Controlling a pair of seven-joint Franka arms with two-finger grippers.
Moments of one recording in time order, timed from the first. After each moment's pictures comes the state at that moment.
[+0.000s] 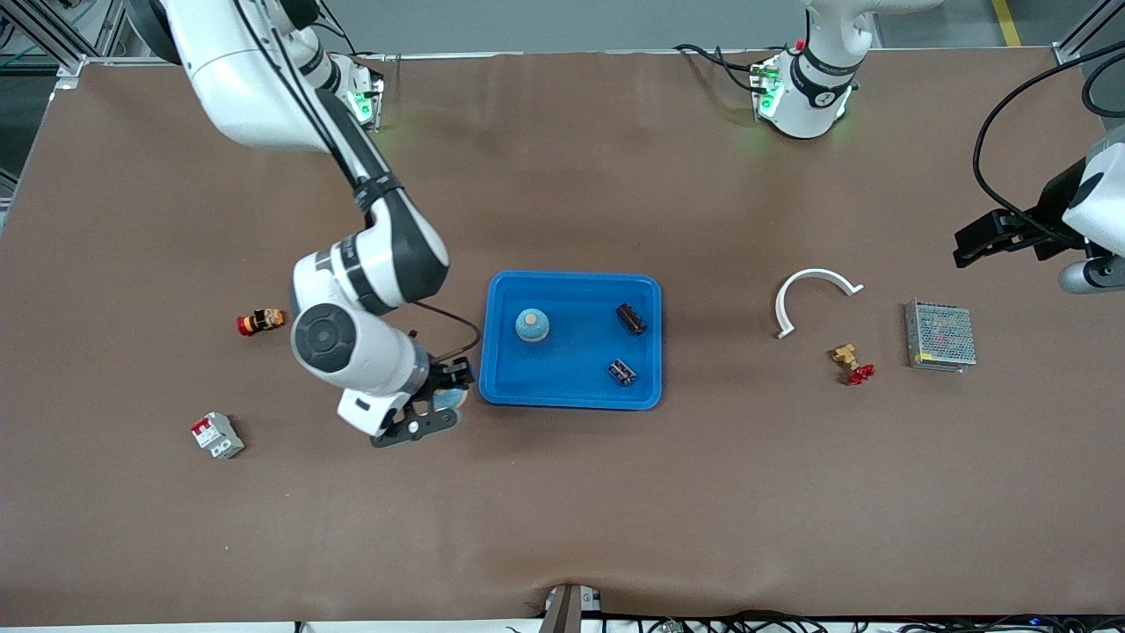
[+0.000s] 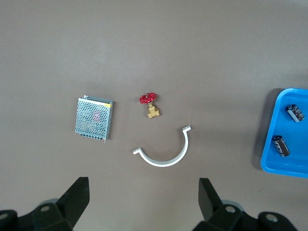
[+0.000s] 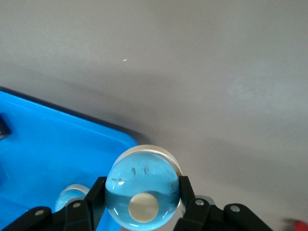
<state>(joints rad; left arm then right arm) -0.03 0.09 -0.04 -1.47 0.04 1.53 -0.14 0.46 0.72 -0.01 -1.29 0.17 2.01 0.15</state>
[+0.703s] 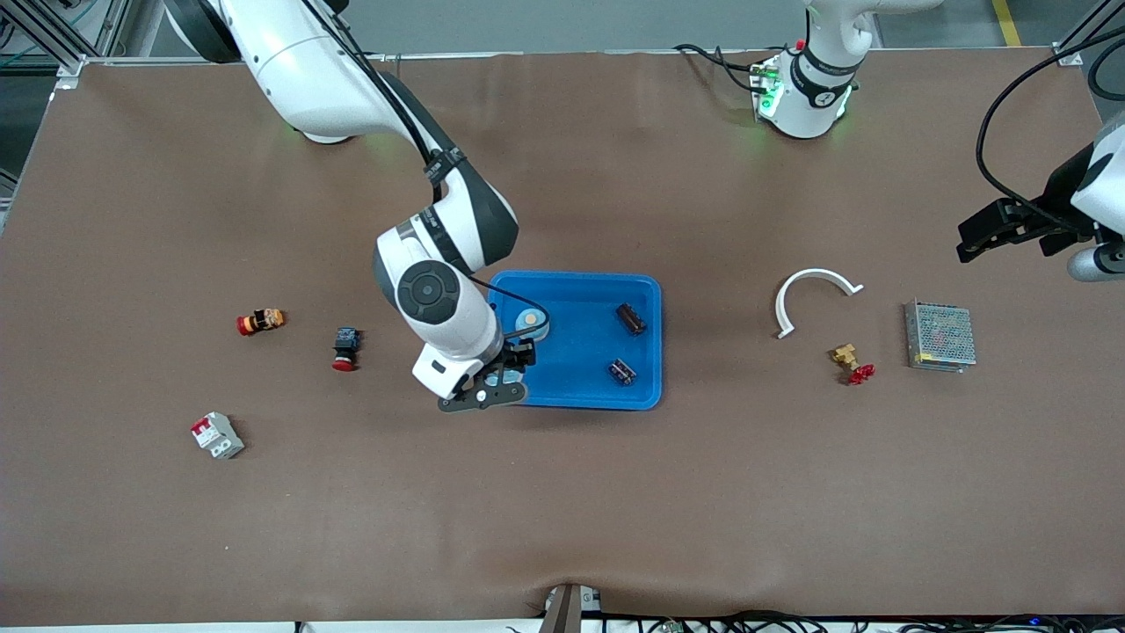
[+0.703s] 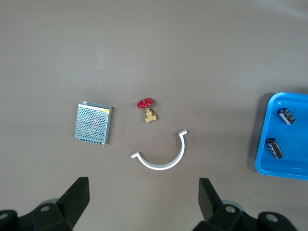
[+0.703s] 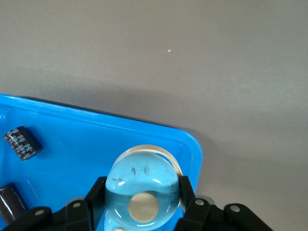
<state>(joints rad) -0.03 0.08 -0.05 -1.45 0.03 1.53 -0.14 0.58 0.75 -0.01 -1.31 0.11 2.13 0.39</state>
